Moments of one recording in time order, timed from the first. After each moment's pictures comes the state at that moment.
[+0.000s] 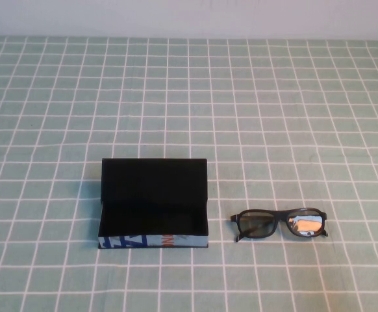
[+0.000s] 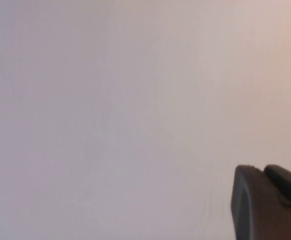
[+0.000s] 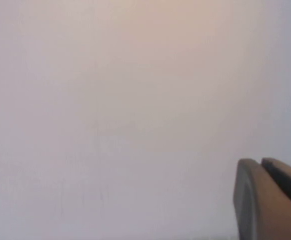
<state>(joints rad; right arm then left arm) 0.12 -0.01 0.03 0.35 -0.35 -0.28 -0.17 -0.01 0.03 0.21 -0.29 -0.28</state>
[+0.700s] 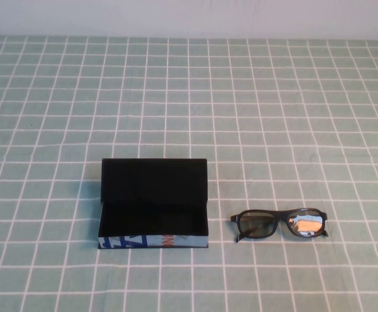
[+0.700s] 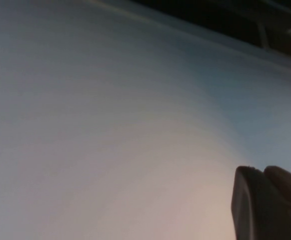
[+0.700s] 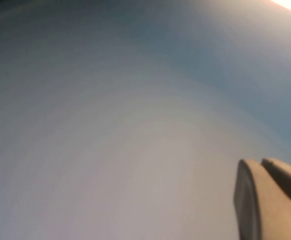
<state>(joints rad) 0.12 -0.01 -0.08 0.19 -0.79 0.08 -0.17 -0.01 -0.15 0.16 -0.77 -0.36</state>
